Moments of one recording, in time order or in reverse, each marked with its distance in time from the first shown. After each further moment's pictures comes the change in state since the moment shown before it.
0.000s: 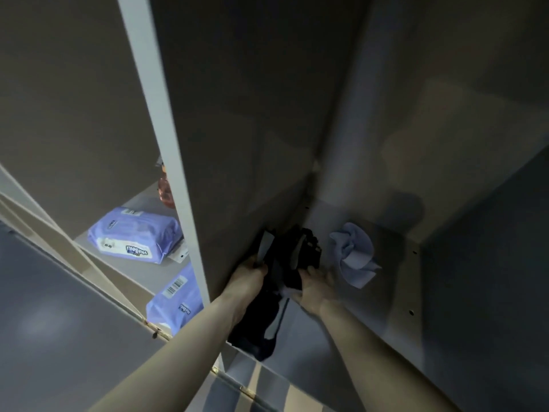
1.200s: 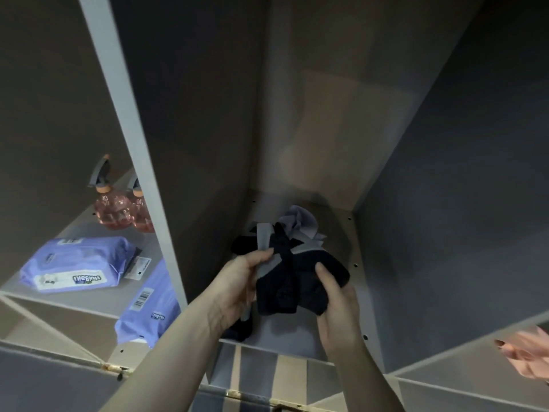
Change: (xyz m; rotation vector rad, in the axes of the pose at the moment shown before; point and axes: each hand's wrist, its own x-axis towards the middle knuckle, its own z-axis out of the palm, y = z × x) left_hand -0.067 0.016 0.005 -0.321 -0.516 -0.157; right_hand -0.215 -0.057 -0.092 2.020 0.679 0.249
